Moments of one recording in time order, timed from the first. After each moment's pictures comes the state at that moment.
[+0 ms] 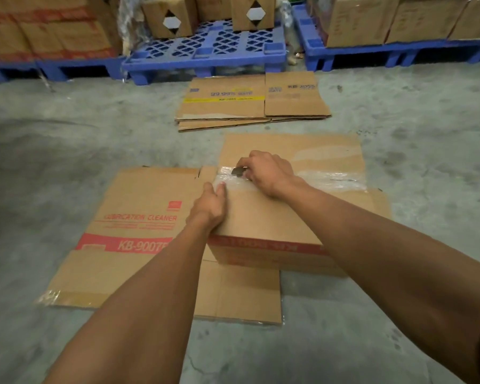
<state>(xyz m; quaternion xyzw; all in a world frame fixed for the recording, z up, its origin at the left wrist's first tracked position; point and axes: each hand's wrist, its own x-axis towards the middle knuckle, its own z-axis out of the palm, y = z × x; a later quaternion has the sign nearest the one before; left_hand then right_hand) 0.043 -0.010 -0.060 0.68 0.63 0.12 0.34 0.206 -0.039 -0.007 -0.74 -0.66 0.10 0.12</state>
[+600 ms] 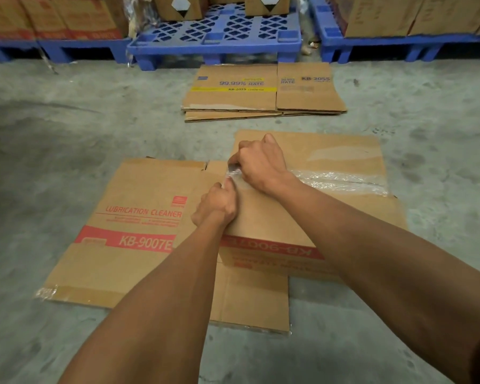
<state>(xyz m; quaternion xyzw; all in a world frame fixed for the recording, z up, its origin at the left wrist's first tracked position) 0.055 0.001 -0.059 0.65 0.69 0.08 0.31 0.175 0.003 -0.008 -0.70 -0.71 -0.07 0.07</state>
